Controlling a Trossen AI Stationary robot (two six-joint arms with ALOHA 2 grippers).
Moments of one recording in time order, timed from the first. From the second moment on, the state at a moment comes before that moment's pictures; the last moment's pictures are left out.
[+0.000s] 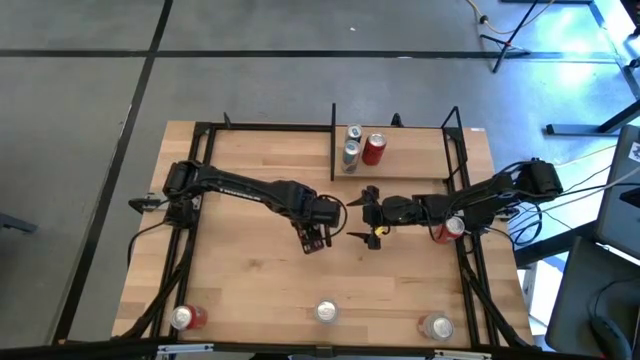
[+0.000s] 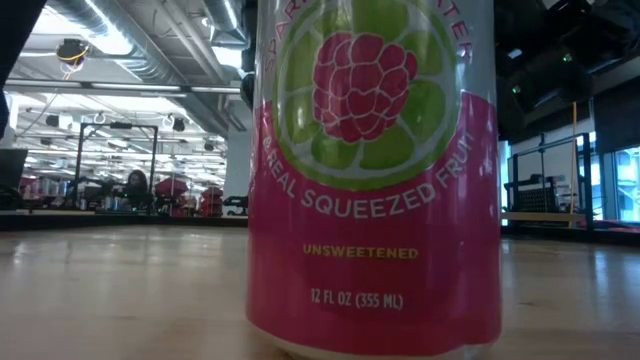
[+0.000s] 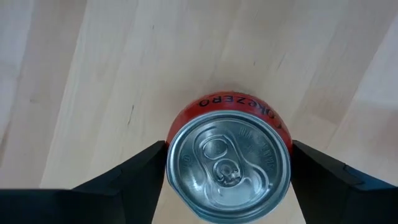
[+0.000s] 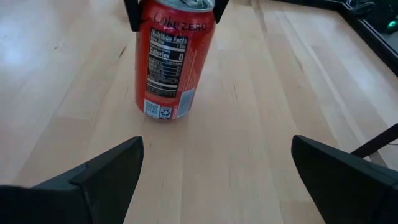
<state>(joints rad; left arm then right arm) -0.10 1.96 1.67 -1.08 -0.10 -0.49 0.11 1.43 0.53 0.40 0.14 -0.08</state>
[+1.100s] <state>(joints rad) -0.20 1.75 1.59 -1.21 -0.37 -0.50 0.11 1.45 0.53 0.52 0.06 -0.08</state>
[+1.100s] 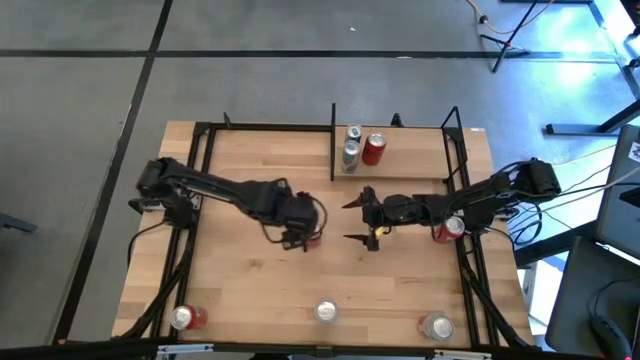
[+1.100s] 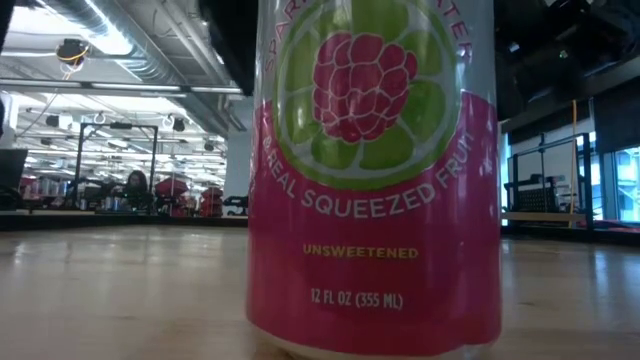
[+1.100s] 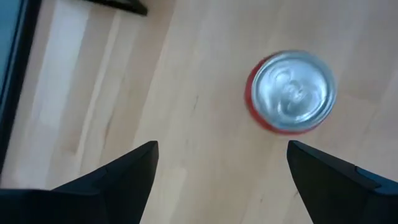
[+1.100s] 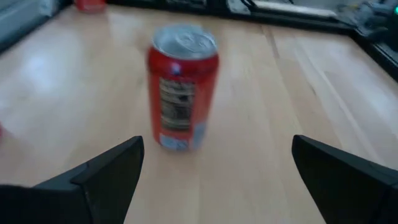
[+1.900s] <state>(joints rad) -0.27 1.51 0.80 -0.20 -0.61 -0.49 0.12 1.80 0.72 0.70 0.10 -0.08</state>
